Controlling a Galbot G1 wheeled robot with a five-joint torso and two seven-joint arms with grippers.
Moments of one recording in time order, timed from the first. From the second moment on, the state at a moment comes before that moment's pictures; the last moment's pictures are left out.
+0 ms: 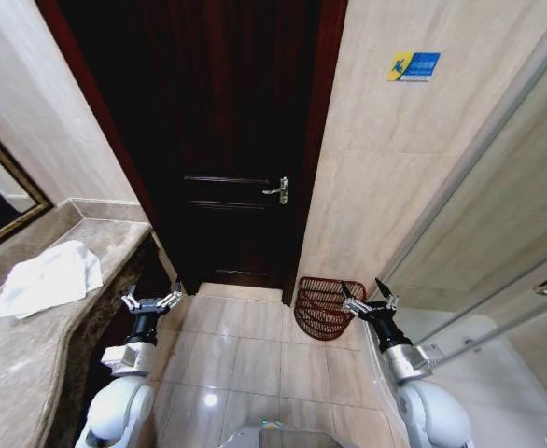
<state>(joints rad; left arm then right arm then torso) 1.68 -1.33 -0.75 -2.14 -0.27 -0.17 -0.08 -1.61 1.52 0.72 2.21 0.18 -0.08 -0.28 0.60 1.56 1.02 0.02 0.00</state>
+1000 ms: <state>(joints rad) 1.68 -1.34 -0.76 -2.16 -0.30 -0.20 -0.08 -1.61 1.52 0.73 2.21 0.17 -0.05 -0.28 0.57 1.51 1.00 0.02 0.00</state>
